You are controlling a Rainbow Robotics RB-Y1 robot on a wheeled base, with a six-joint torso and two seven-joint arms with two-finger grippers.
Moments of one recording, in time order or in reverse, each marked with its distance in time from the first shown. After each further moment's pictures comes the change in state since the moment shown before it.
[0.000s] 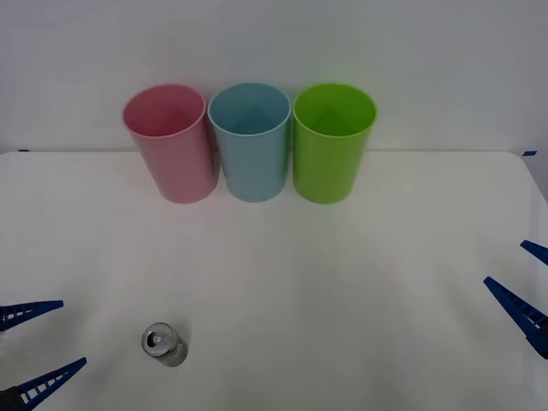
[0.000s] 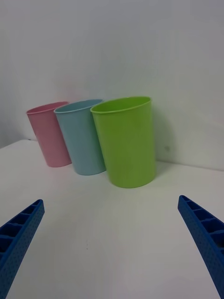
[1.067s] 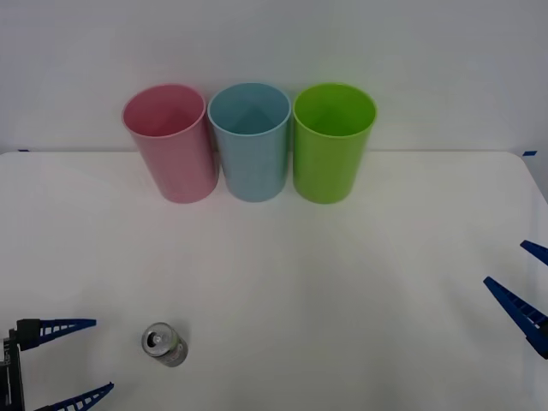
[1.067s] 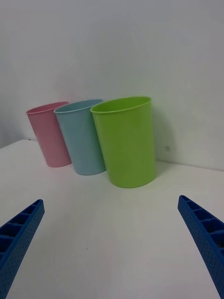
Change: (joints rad) right arm 0.000 0.000 0.000 0.000 0.000 0.000 0.000; left arm -0.052 -0.049 -0.085 0.075 -0.085 -0.048 -0.117
